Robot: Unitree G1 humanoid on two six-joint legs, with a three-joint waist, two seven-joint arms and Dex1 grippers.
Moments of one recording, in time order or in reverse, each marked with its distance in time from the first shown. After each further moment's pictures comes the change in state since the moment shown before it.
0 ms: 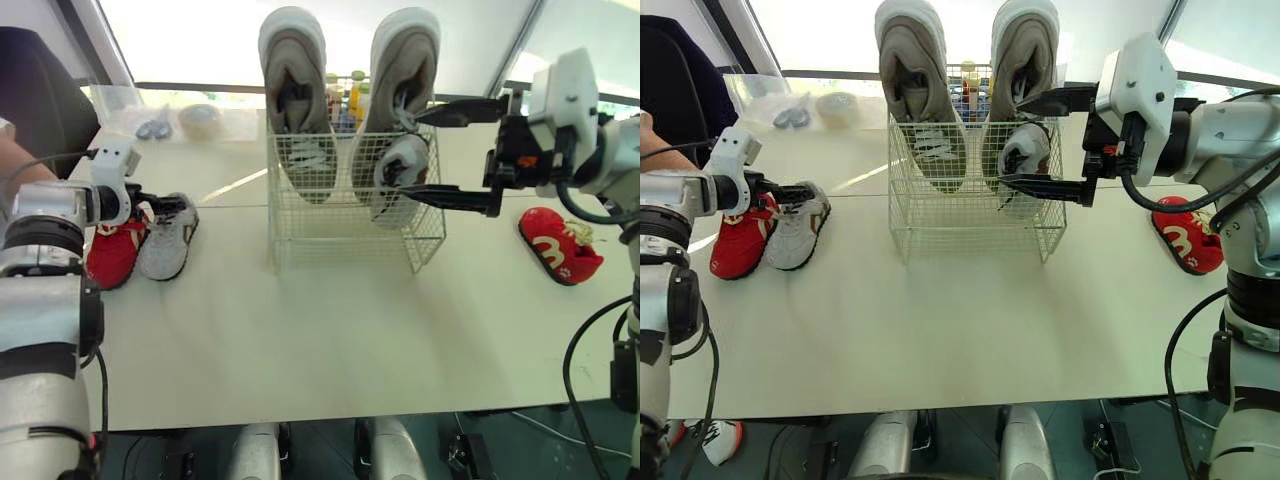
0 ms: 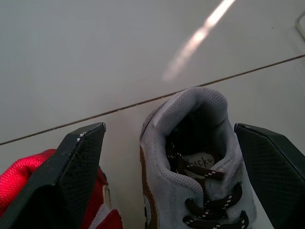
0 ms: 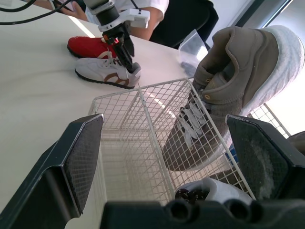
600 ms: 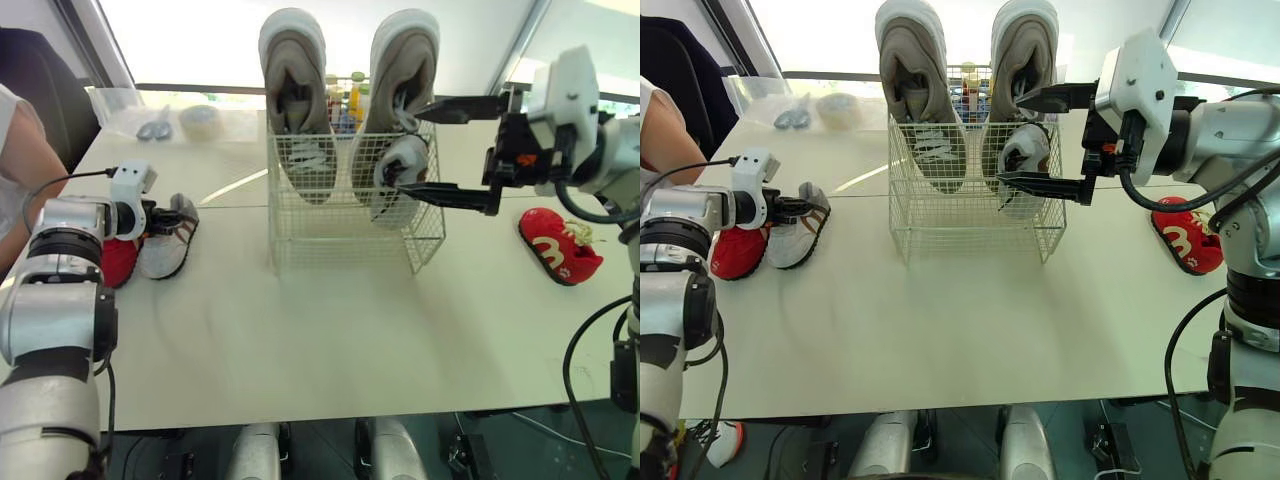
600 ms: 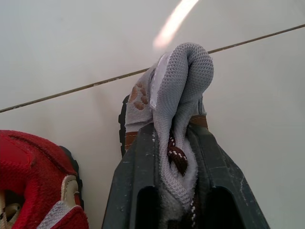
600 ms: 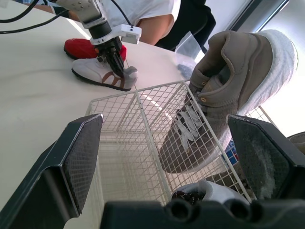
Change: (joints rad) left arm 0.036 -0.047 0.049 0.016 0.044 -0.005 0.035; right arm -0.001 -0.001 0.002 0.001 -0.003 -0.008 -0.019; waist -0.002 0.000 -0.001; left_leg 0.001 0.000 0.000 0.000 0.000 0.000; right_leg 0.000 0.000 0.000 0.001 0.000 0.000
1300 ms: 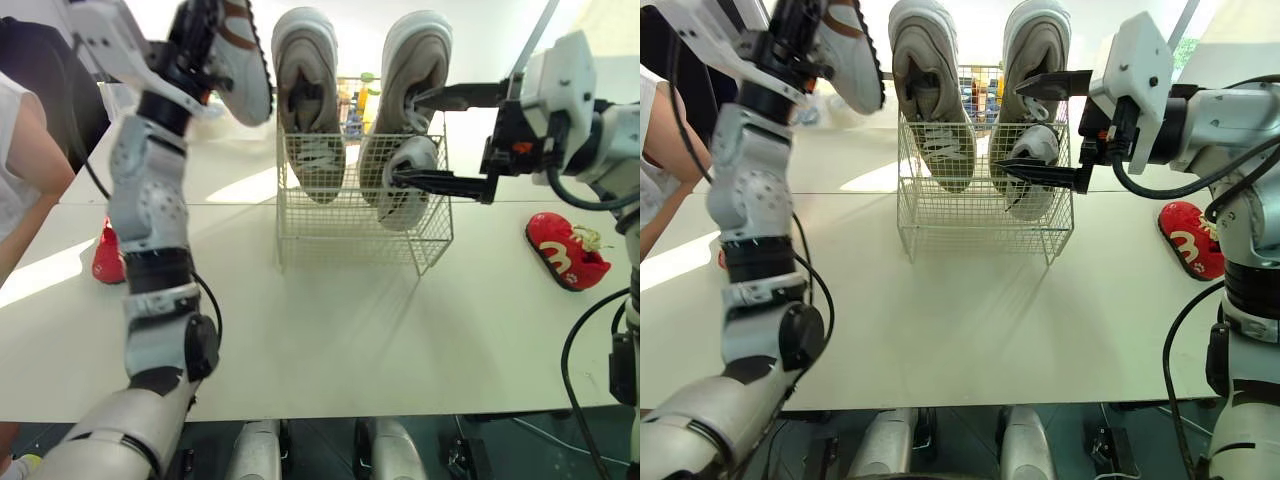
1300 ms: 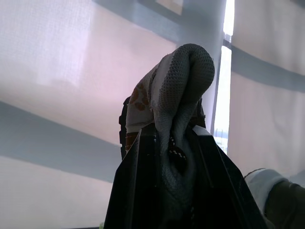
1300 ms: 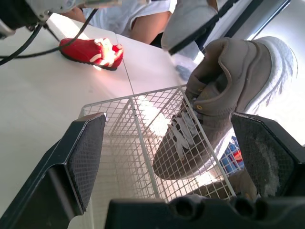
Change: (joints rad) left arm 0.196 -0.529 0.333 -1.096 -0.434 -0.378 0.387; right arm -0.048 0.003 0.036 0.035 -0.019 -0.014 -0.020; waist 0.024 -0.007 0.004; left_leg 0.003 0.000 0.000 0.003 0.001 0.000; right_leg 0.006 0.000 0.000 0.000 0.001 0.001
